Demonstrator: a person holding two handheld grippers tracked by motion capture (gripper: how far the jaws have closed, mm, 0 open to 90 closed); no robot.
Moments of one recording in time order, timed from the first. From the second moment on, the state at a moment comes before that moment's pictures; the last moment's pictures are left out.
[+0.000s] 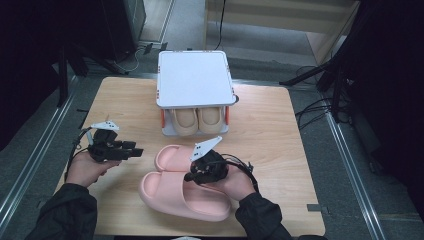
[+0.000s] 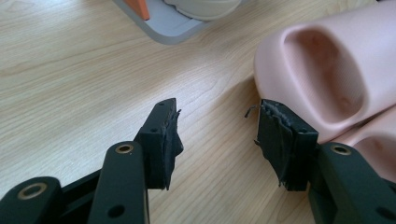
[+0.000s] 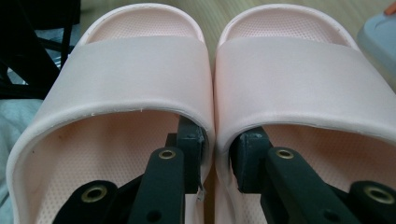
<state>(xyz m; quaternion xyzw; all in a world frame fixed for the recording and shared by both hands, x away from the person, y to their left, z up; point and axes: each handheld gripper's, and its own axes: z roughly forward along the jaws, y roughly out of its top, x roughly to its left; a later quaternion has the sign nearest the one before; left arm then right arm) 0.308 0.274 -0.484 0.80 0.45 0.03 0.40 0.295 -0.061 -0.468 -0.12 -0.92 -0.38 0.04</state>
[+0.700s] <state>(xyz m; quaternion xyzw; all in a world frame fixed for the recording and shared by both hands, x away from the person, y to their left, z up) 0.304 0.274 -0.486 0.80 0.45 0.03 0.40 0.329 -0.060 -0.361 -0.10 -0.91 -0.40 0.04</state>
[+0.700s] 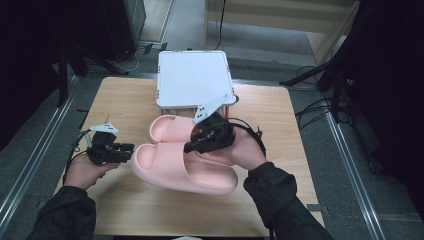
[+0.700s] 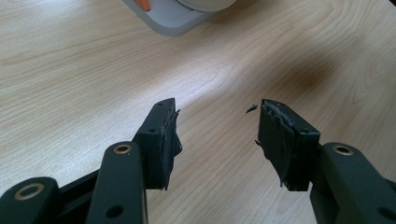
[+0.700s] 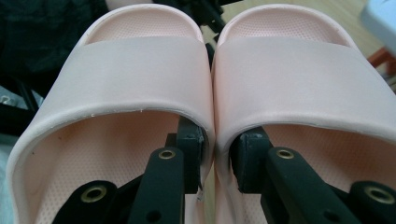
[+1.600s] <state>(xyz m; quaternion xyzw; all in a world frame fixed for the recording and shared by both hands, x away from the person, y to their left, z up) 0.305 0.265 -0.487 0.81 0.43 0.02 0.40 0.450 -0.050 -0.283 -0.34 -0.85 -0.39 -0.12</state>
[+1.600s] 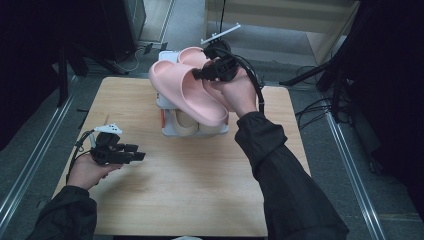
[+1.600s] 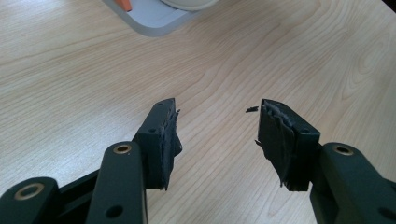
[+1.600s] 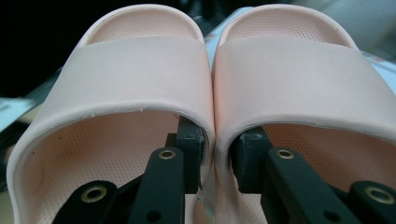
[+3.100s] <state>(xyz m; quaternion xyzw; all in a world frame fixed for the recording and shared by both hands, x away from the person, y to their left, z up) 0.309 0.248 -0.487 0.82 0.40 -0.01 0.41 0.523 0.022 -0.331 -0.57 -0.72 -0.32 -0.25</state>
